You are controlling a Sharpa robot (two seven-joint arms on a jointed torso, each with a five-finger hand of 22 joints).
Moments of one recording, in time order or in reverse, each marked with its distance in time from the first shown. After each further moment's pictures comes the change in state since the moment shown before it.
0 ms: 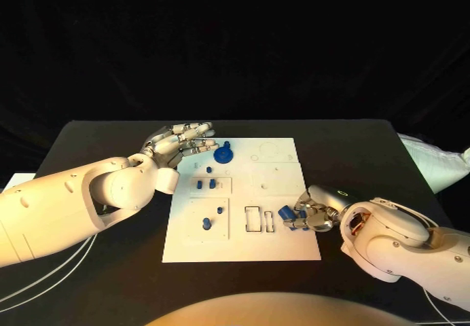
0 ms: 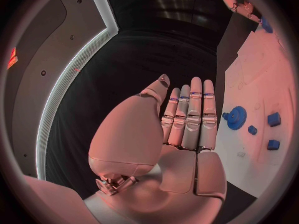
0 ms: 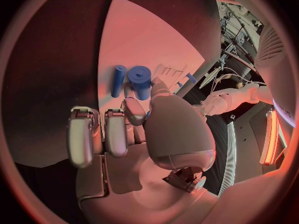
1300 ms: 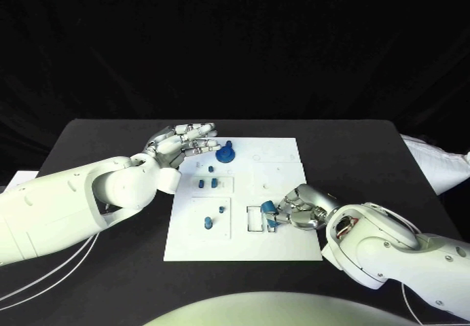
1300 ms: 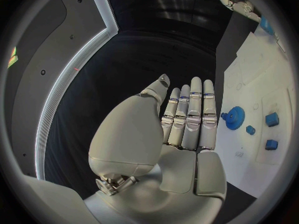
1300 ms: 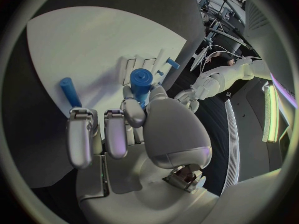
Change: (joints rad) left arm -0.004 -0.001 0.000 0.000 0.000 0.007 -0.005; left_hand 0.000 0.000 0.000 0.000 0.000 0.000 0.000 0.000 0.000 0.000 0.000 0.000 0.000 0.000 0.000 0.000 0.000 0.000 0.000 0.000 0.000 0.000; right arm -0.010 0.074 0.007 0.044 0.156 -0.128 -0.010; right_hand 0.006 0.128 -0.036 0.000 0.086 0.024 -0.017 0.044 0.020 0.006 -0.006 0.010 0.050 0.000 0.000 0.019 0.000 -0.015 0.000 0.000 0.017 0.000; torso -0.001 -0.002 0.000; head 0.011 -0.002
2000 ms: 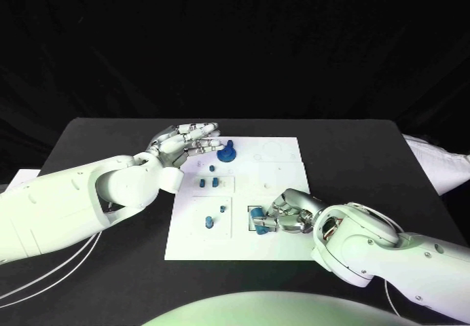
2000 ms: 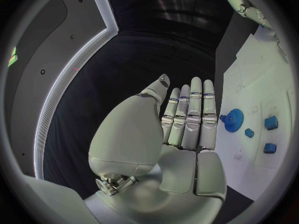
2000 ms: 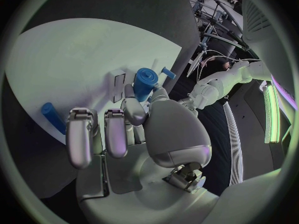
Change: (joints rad) left arm 0.000 0.004 0.000 0.001 0.000 0.005 -0.004; left_hand 0.000 0.000 0.000 0.000 0.000 0.000 0.000 0.000 0.000 0.000 0.000 0.000 0.000 0.000 0.000 -0.004 0.000 0.000 0.000 0.000 0.000 -0.004; right arm 0.000 0.080 -0.001 -0.044 0.004 0.077 -0.005; right_hand -0.074 -0.009 -0.087 -0.001 -0.138 0.006 -0.006 0.013 0.061 -0.007 -0.007 -0.046 -0.011 0.000 0.000 -0.008 0.000 0.000 0.000 0.000 0.000 0.000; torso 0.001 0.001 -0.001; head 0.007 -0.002
